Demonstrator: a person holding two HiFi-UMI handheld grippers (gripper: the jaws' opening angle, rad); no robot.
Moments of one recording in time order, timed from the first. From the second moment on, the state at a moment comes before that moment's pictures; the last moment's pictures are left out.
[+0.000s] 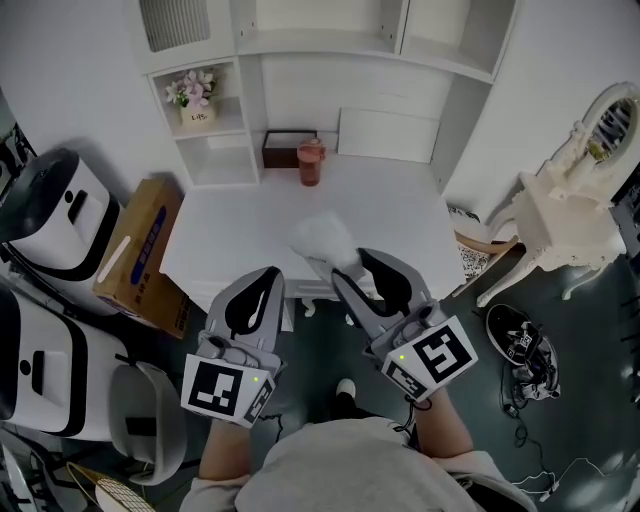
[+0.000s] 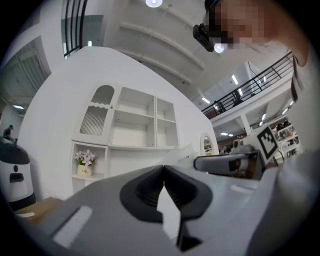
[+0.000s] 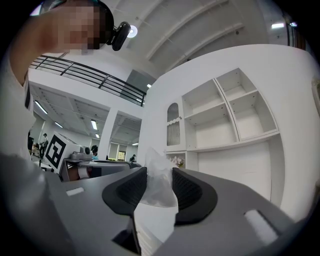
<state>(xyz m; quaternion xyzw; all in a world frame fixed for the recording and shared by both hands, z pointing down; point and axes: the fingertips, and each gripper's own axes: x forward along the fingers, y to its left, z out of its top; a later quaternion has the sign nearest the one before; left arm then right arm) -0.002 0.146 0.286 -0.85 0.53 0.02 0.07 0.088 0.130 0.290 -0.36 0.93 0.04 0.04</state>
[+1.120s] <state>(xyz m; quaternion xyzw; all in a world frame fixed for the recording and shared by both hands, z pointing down) 0.061 0.022 0.281 -0.83 0.55 0.03 0.07 0.149 0.002 0.289 -0.33 0.94 0.04 0.05</state>
